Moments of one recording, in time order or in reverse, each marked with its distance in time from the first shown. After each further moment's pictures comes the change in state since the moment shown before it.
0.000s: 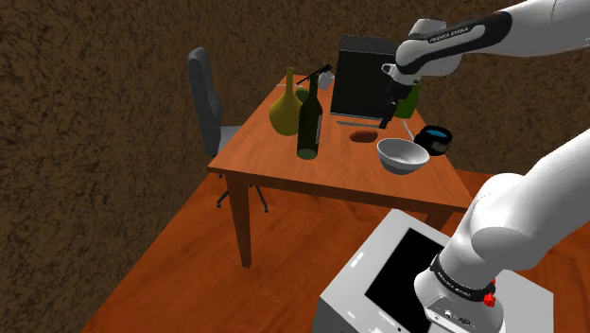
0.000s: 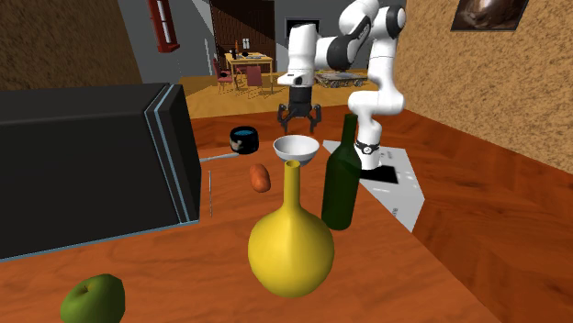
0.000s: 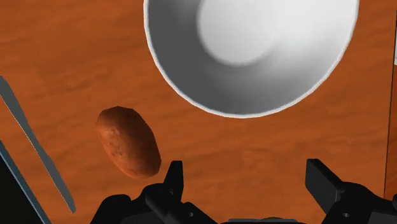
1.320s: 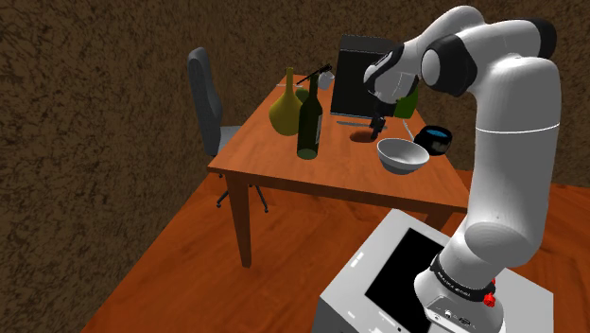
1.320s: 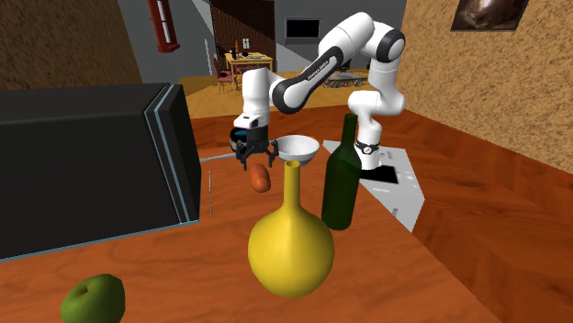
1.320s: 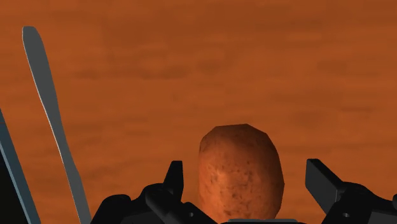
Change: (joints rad) arm -0.109 0.731 -0.089 0.397 0.592 0.095 -0.703
